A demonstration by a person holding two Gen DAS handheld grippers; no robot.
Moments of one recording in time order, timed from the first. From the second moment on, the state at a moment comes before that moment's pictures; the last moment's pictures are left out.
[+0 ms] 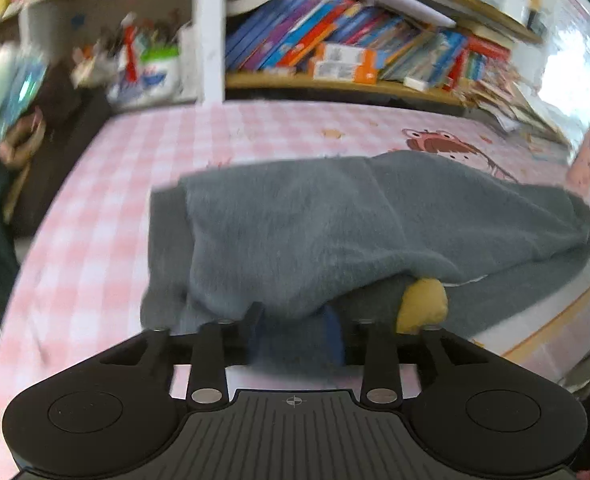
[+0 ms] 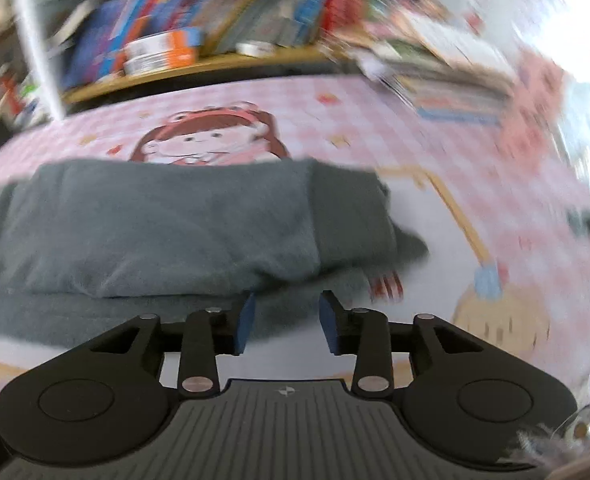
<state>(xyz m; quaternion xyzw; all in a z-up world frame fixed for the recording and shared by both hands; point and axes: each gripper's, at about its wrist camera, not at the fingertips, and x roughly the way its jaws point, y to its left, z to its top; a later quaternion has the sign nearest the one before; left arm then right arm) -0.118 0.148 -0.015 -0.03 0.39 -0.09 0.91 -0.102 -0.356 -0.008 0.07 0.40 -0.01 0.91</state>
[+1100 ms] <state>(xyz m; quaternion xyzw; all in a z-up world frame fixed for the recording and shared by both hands) -0.115 0.225 -0.082 -0.64 0.35 0.01 0.68 -0.077 -0.418 -0.026 0.53 0.36 -0.16 0.75</state>
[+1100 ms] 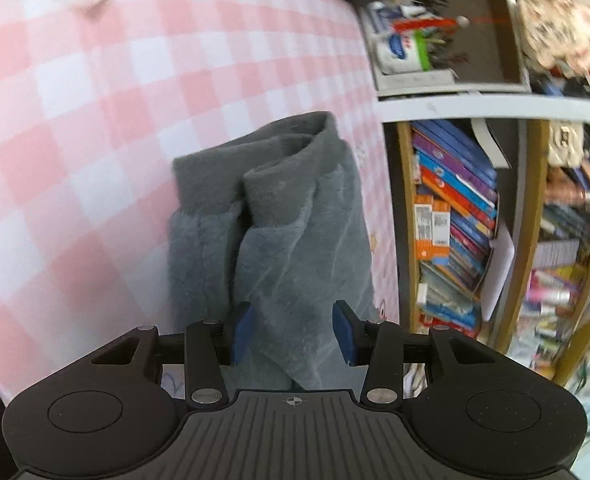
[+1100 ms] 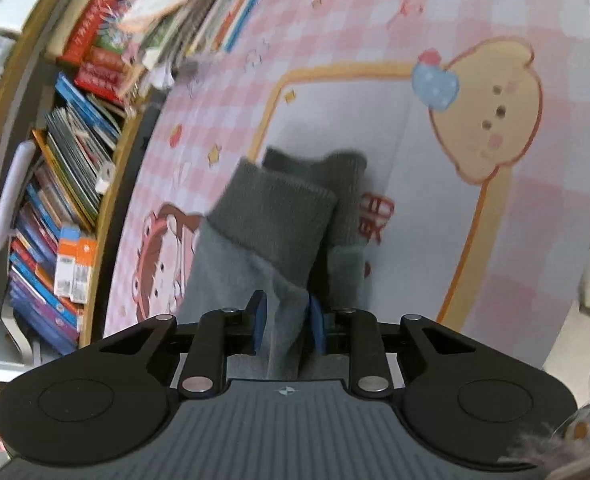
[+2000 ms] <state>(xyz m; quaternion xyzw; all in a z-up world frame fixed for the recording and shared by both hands) -0.123 0.216 -0.086 -0.62 0.35 0.04 0.70 -0.072 -0.419 0.009 0.40 0.34 -0.12 0.84</state>
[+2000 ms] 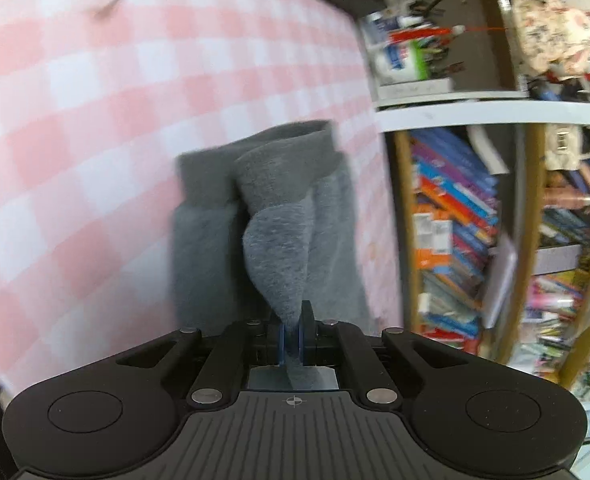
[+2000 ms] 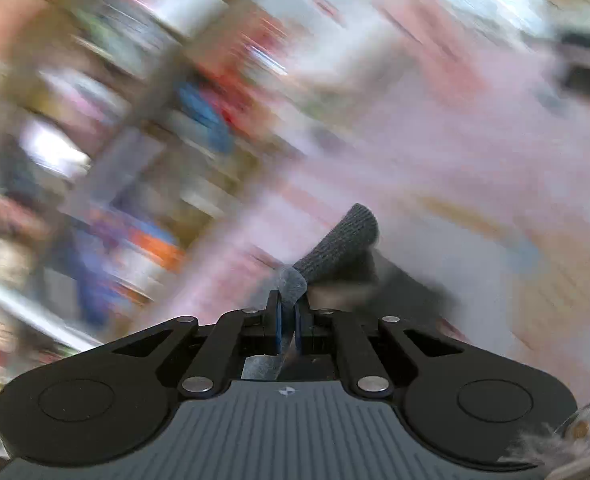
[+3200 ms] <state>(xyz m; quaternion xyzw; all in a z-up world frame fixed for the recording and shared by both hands) -0.127 0.228 -0.085 -0.57 0.39 0.06 0.72 -0.075 -0.423 -0.027 0.40 0.39 -0.17 0.81</state>
